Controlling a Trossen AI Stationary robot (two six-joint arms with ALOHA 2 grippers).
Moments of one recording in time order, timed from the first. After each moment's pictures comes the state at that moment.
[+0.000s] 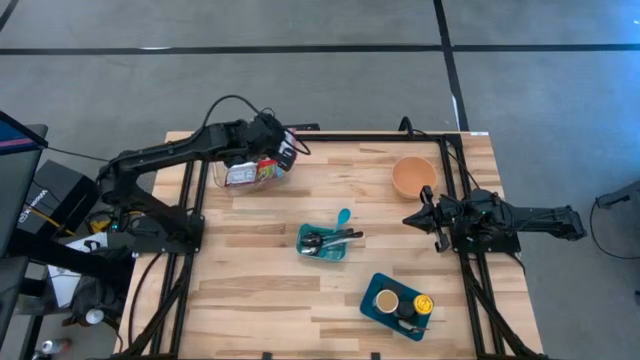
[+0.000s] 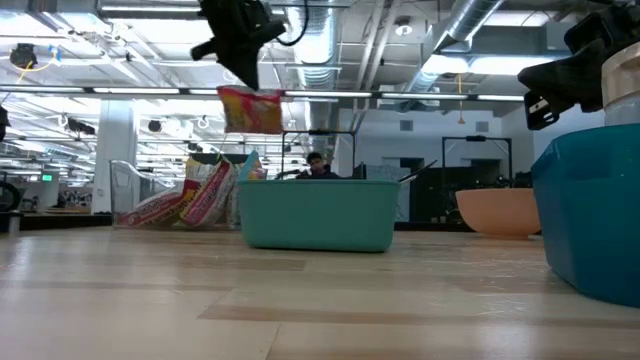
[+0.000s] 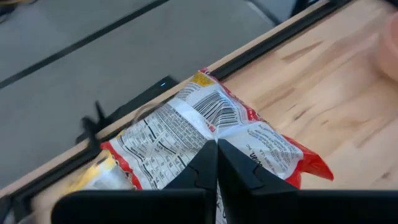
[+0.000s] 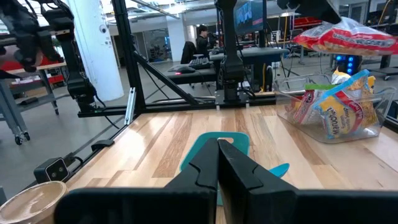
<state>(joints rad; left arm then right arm) 0.31 1.45 1.43 -0.88 -0.53 -0.46 -0.03 0.02 0.01 0.04 -0.16 0.11</state>
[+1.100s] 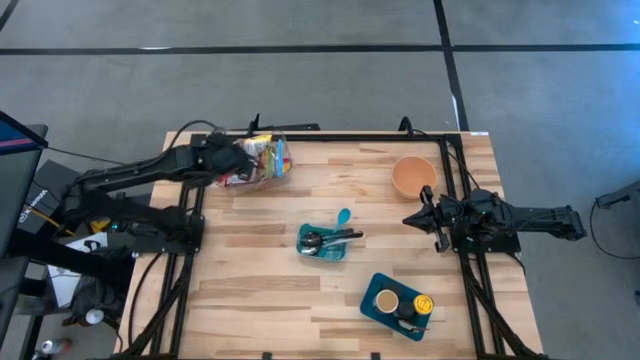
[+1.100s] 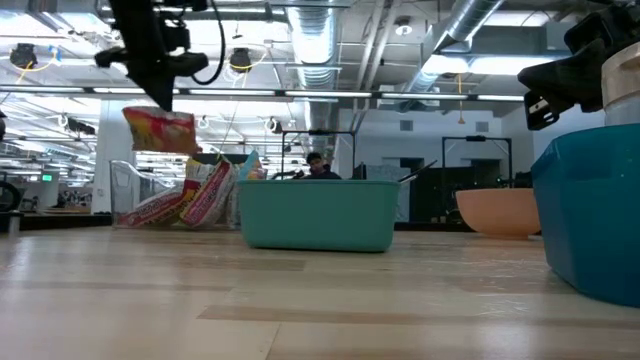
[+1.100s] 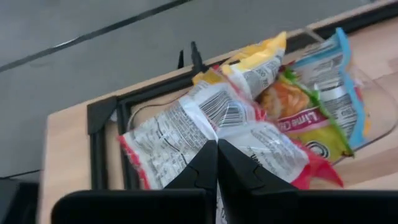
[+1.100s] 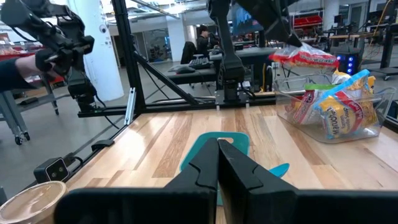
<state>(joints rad) 0.32 1.11 1.04 -1.10 -0.74 -0.77 -0.03 0.02 0.01 0.04 -0.16 0.11</state>
